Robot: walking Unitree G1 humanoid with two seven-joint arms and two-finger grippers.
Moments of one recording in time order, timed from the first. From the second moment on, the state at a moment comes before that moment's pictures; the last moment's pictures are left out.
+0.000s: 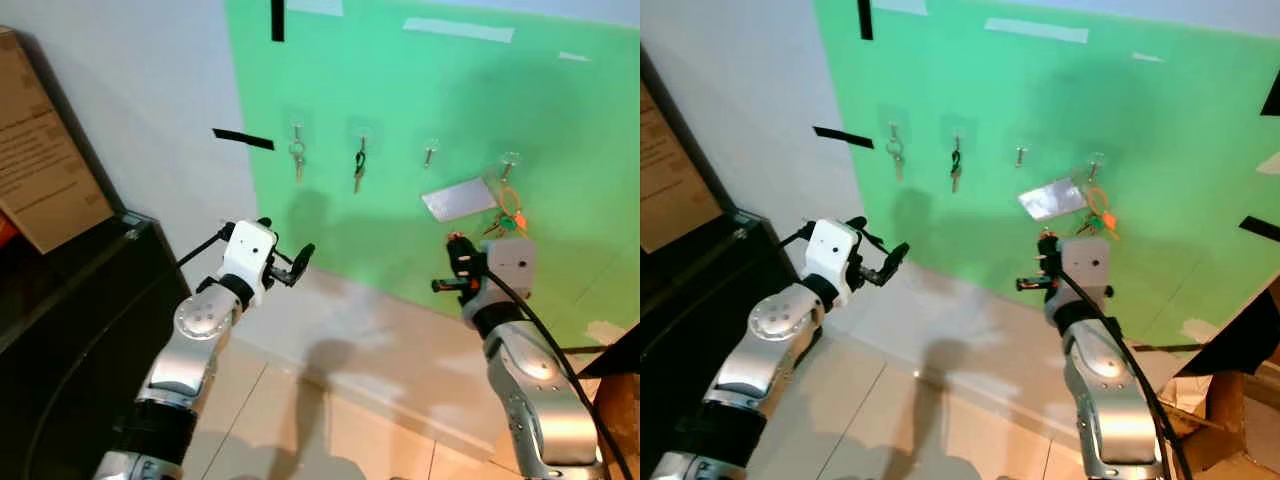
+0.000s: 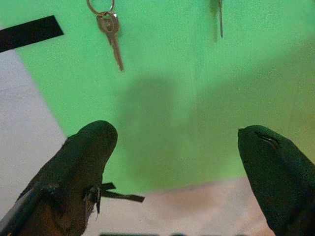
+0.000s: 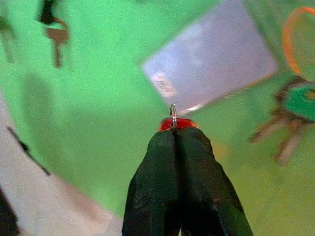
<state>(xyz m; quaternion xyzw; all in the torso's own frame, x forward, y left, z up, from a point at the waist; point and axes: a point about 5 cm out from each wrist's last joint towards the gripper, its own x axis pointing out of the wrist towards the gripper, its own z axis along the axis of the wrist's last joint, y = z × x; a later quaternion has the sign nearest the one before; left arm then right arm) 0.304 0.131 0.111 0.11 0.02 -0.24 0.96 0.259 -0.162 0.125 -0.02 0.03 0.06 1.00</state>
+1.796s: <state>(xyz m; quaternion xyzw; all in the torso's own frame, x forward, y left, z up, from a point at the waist) 0.286 0.118 0.142 0.08 0.03 -0.46 0.88 0.329 -0.146 0.180 0.14 -0.03 0.11 0.98</state>
